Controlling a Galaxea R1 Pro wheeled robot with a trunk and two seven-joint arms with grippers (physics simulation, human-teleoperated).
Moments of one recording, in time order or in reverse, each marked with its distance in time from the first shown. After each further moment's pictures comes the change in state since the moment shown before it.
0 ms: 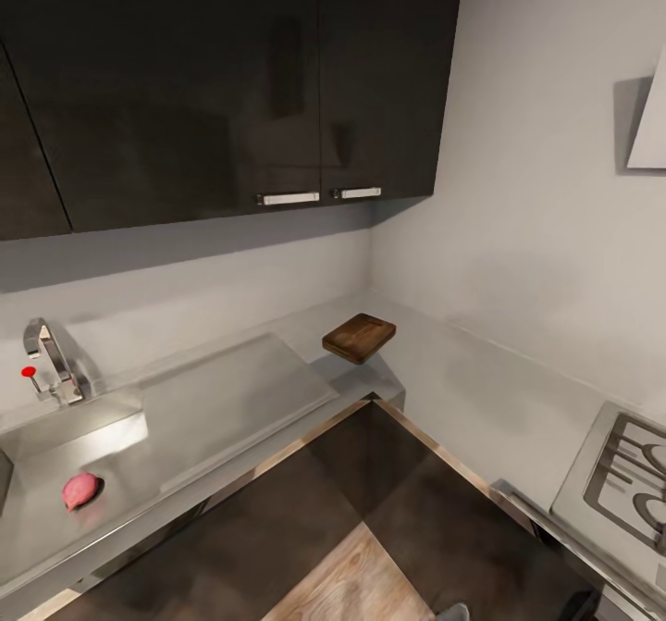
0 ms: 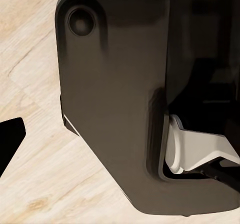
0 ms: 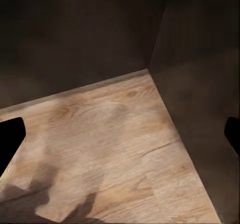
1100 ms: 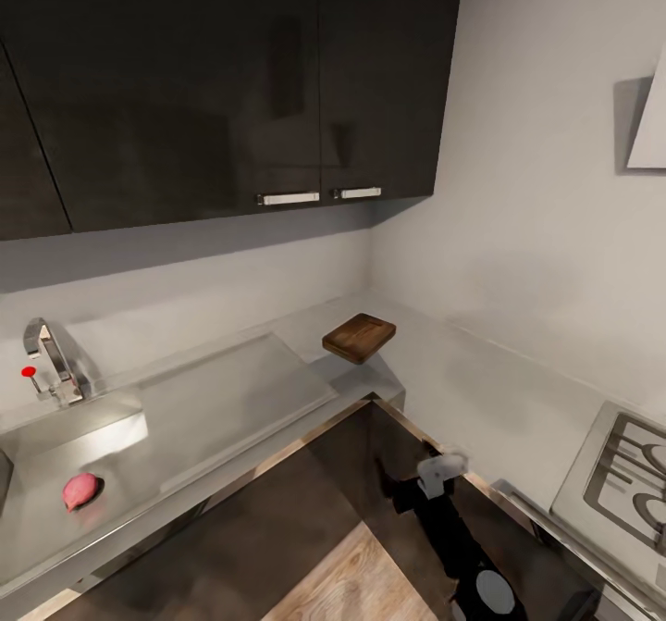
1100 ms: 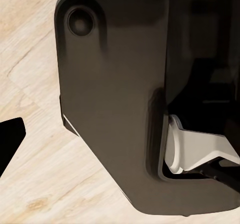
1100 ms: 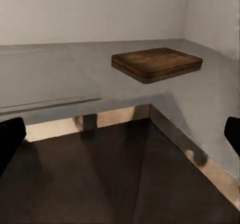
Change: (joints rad) left arm 0.000 0.000 0.000 0.000 0.000 0.000 -0.002; right arm -0.057 0.000 -0.041 -0.656 -0.001 0.093 -0.022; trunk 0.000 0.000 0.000
